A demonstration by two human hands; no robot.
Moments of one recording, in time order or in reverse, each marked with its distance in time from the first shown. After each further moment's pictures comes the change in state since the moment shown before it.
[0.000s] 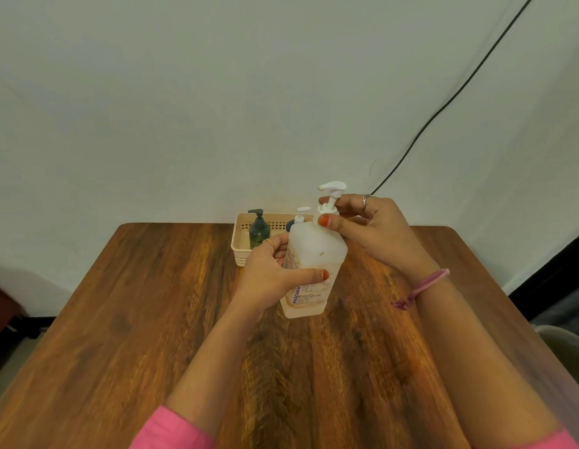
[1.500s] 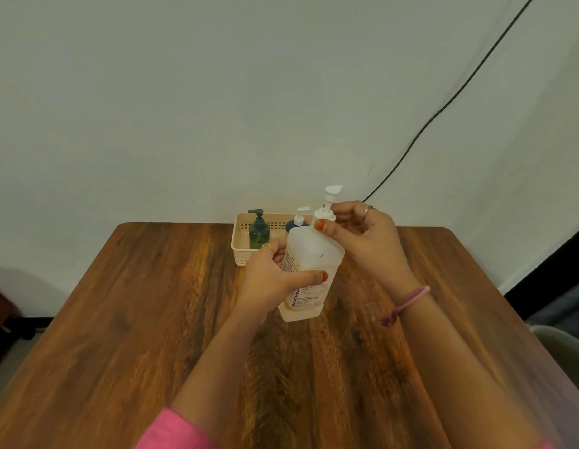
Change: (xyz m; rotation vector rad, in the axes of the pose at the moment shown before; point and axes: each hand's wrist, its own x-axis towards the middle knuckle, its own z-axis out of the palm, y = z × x) left_hand -0.004 -0.006 0.003 0.004 0.068 -0.057; right_hand -0.010 0.015 0.025 0.069 0.200 0.022
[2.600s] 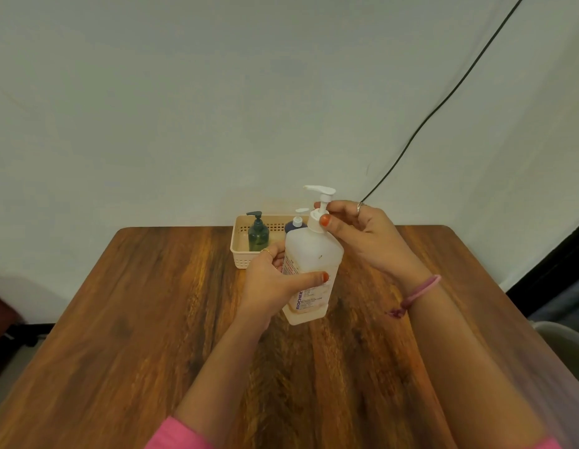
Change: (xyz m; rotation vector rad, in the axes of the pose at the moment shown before) left_hand 0.000 -0.005 0.007 -0.048 0.015 -0.009; right_hand 0.009 -0.002 -0.013 0.096 -0.228 0.050
